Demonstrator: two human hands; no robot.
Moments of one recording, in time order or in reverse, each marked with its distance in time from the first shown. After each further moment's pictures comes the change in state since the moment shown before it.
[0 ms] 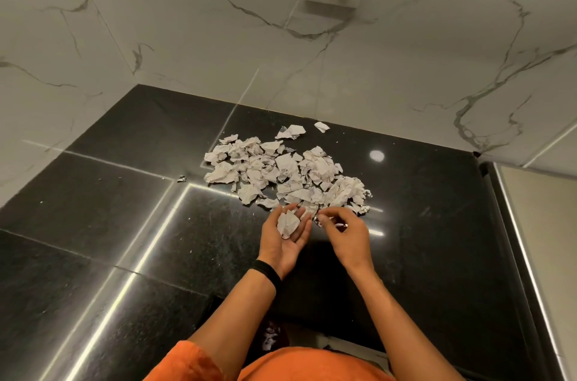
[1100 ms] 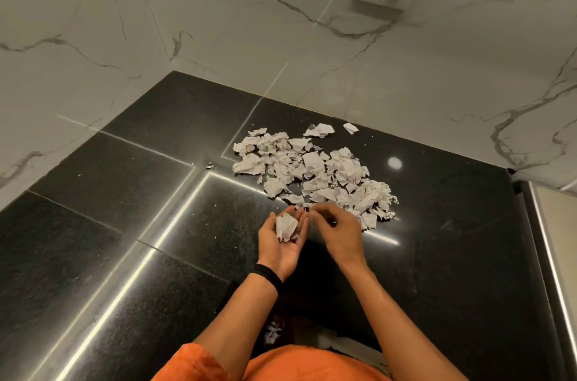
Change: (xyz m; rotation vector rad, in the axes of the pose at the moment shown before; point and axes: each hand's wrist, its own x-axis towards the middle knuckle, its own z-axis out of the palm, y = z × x) left_hand -0.010 0.025 -0.042 -0.283 0.030 0.049; right_hand -0.002 -0.035 0.050 0.008 -0.167 -0.042
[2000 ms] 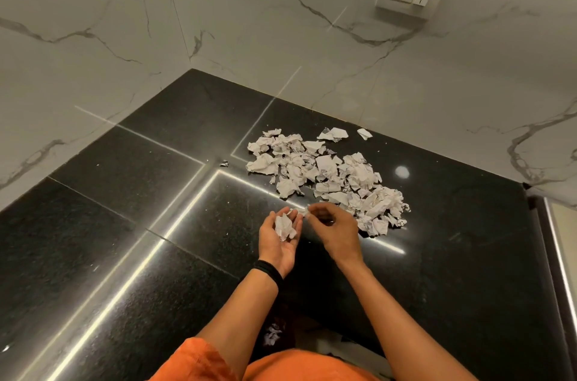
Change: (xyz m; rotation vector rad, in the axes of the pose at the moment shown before) left_hand -0.001 0.020 -0.010 0.045 0.092 0.139; right_hand 0.006 -0.009 0.027 0.021 -0.046 -0.017
